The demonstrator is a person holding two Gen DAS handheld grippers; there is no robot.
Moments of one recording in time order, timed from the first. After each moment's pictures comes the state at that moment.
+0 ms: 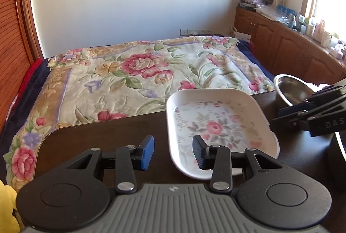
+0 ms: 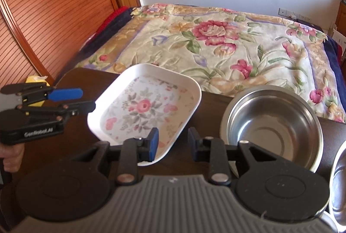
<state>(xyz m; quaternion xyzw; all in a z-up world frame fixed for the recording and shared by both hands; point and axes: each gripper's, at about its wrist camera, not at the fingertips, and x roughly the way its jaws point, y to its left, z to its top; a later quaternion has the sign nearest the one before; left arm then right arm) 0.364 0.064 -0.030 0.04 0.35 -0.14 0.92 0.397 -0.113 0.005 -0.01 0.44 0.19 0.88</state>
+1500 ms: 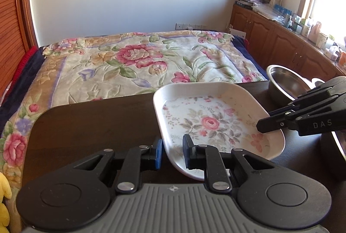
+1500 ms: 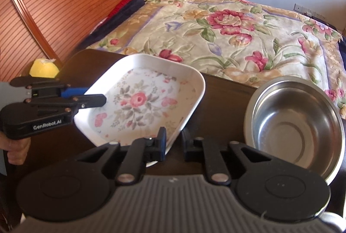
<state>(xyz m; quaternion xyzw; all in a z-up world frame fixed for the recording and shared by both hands) 0.343 0.071 -0.036 0.02 0.37 -0.15 0.92 0.403 -0.105 -0.010 -0.03 0.46 0.23 0.86</state>
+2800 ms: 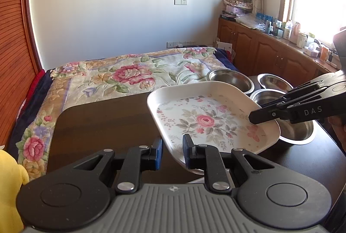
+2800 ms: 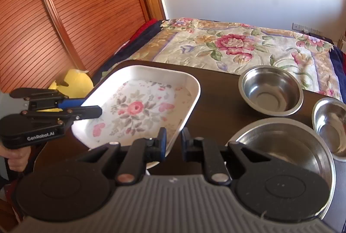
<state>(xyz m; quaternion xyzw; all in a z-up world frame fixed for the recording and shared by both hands) 0.193 0.044 0.025 0.05 0.31 -0.16 0.93 0.288 -0.144 0.043 0.00 0.39 0.26 0.88</state>
